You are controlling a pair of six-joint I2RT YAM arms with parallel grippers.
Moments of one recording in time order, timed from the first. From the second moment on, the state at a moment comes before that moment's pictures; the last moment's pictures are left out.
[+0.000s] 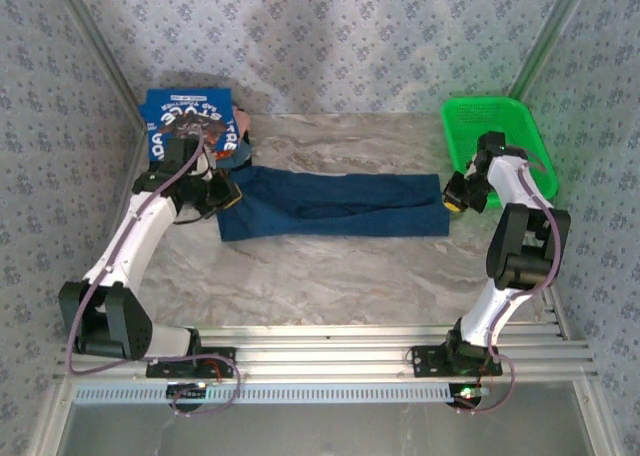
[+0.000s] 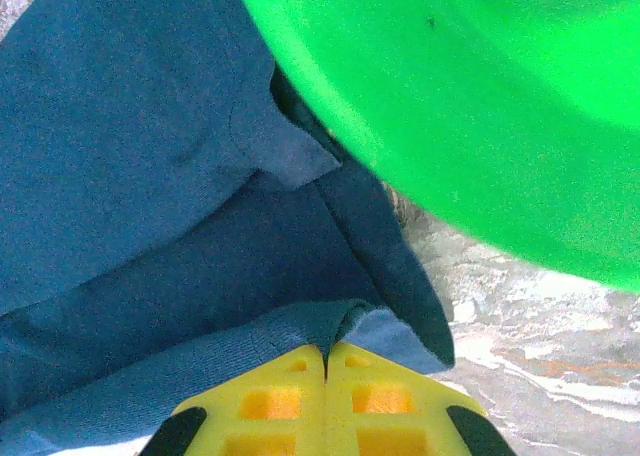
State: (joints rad) left arm -0.14 1.38 1.22 -0.80 0.39 -0.67; right arm -0.18 1.81 1.41 -0.98 -0.25 0.34
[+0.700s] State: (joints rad) left arm -0.13 1.69 1.49 -0.79 0.40 -0.54; right arm -0.14 1.97 1.54 -1.00 -0.16 0.30
